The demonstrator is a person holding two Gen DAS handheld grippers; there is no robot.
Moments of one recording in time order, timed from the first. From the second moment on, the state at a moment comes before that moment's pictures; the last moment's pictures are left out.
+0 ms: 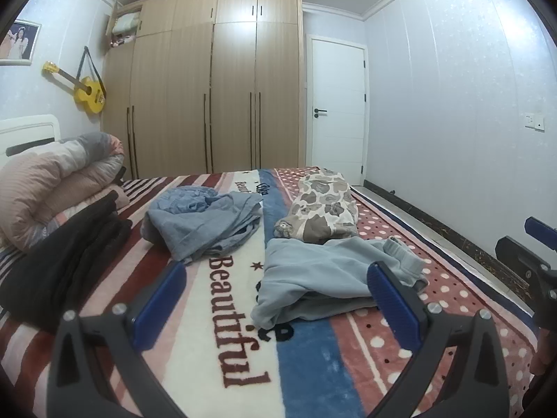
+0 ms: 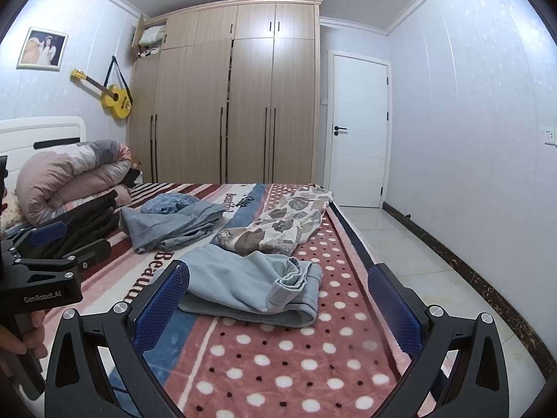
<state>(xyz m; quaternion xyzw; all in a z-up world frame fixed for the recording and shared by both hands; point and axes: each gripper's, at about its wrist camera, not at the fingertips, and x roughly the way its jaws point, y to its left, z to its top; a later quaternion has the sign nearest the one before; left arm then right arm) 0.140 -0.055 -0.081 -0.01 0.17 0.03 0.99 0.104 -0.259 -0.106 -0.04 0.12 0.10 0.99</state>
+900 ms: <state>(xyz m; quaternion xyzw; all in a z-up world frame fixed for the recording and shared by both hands) 0.111 -0.064 -0.057 -0.02 0.16 0.02 0.99 0.078 -0.269 -0.085 -0.03 0.12 0.12 0.99</state>
